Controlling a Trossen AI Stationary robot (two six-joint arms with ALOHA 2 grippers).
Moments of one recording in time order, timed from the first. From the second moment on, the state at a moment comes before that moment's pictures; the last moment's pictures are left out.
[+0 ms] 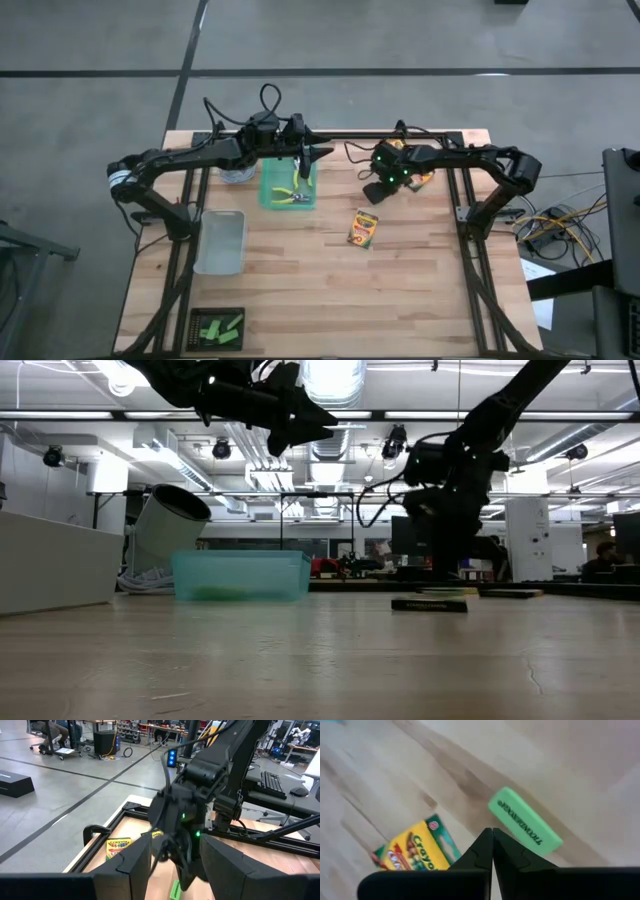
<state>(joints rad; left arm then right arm) 0.44 1.46 1.06 0.30 0.26 -0.09 -0.53 1.61 0.87 -0.51 -0.32 0.51</state>
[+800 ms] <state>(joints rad) 0.44 1.46 1.06 0.30 0.19 -0.11 -0.53 1.28 0.92 -0.73 -0.16 0.15</state>
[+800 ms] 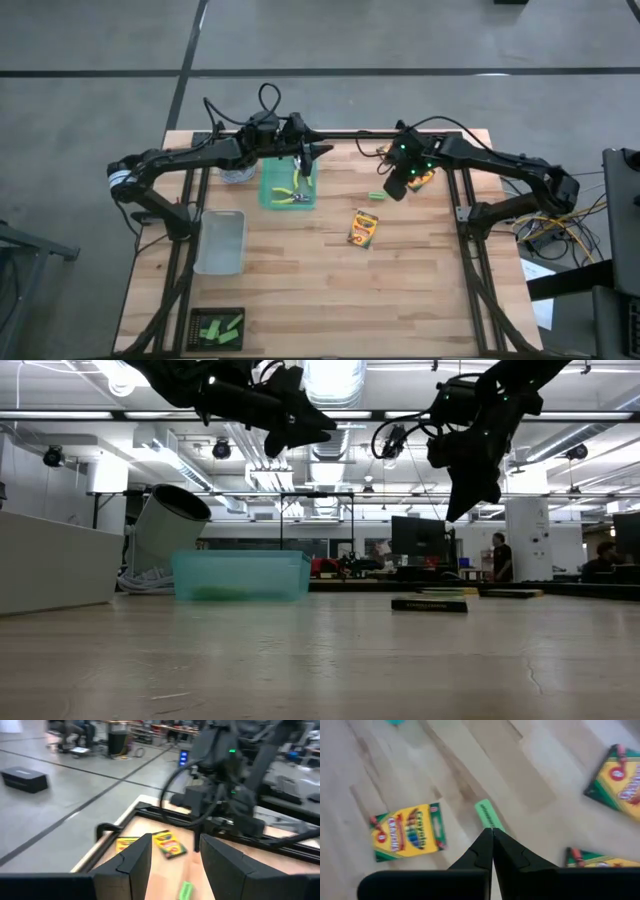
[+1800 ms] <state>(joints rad) 0.44 1.46 1.06 0.30 0.13 -0.16 -0.53 1.28 0.93 -0.71 -0.13 0.10</state>
